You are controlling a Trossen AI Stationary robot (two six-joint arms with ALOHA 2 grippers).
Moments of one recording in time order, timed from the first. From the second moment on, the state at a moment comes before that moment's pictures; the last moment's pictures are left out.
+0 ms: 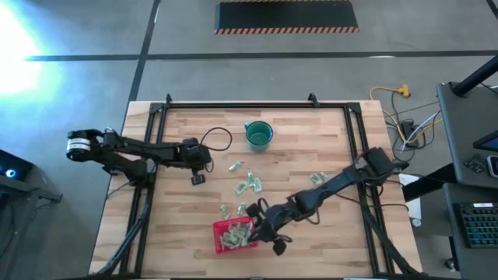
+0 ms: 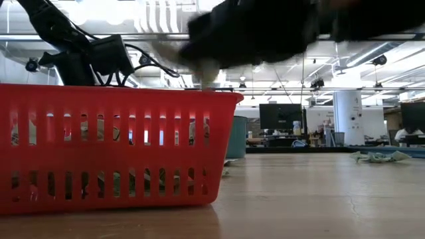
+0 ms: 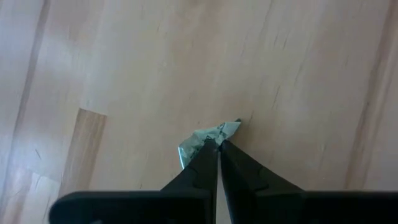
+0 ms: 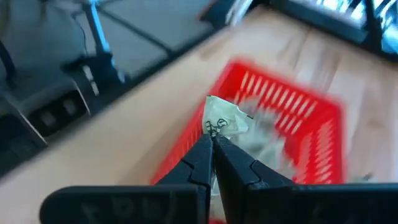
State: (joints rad) left arm 0.16 1.27 0.49 -0.34 -0.22 -0.02; right arm 0.41 1.99 1.10 0.37 -0.14 -0.20
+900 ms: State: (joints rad) left arm 0.08 1.20 0.51 -0.34 -0.21 -0.02; right arm 0.39 1.81 1.17 -0.16 0.17 -0.09
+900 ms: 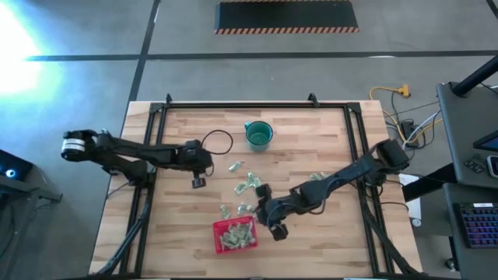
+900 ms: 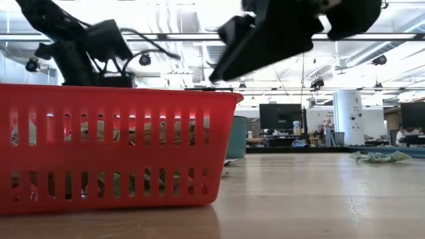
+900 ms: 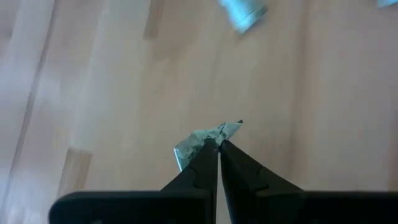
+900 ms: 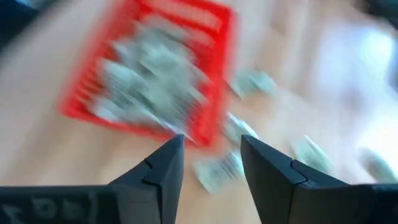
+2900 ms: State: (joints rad) left arm -0.48 1.73 1.12 -0.32 0.12 0.13; right arm 0.36 1.22 0.55 -0.65 0.55 0.76
